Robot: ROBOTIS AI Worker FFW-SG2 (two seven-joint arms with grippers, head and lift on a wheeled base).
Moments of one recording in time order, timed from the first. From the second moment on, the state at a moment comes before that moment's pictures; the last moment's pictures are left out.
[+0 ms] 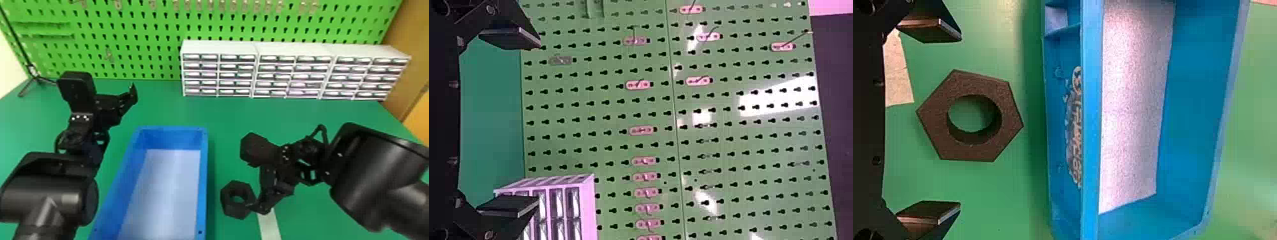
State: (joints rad) left arm -0.13 0.14 -0.01 -1.76 0.05 0.20 0.06; right arm -0.57 -0.70 0.91 -1.97 0.00 0.89 0.82
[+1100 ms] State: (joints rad) left arm -0.21 0.13 -0.04 -1.72 0.06 0.16 0.06; right arm -0.58 -0.62 0.98 -1.84 -0.04 0.89 0.87
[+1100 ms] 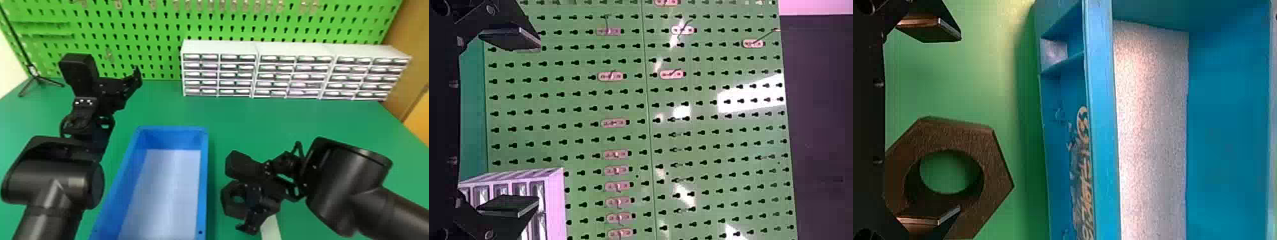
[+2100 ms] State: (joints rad) left arm -0.21 0.13 -0.05 -1.56 0.05 0.02 0.06; right arm -0.59 -0.61 1.03 -1.76 -0.11 0.85 0.87
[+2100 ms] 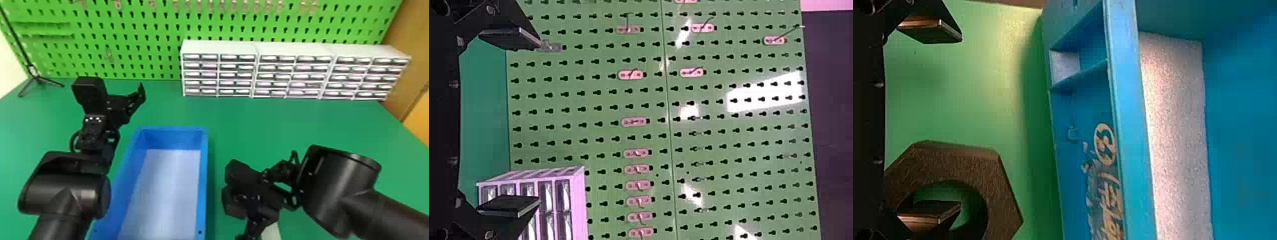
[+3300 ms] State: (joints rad) left arm -0.21 0.13 -0.05 -1.55 0.05 0.01 0.06; right arm -0.59 -0.61 1.04 -1.76 -0.08 0.84 0.87
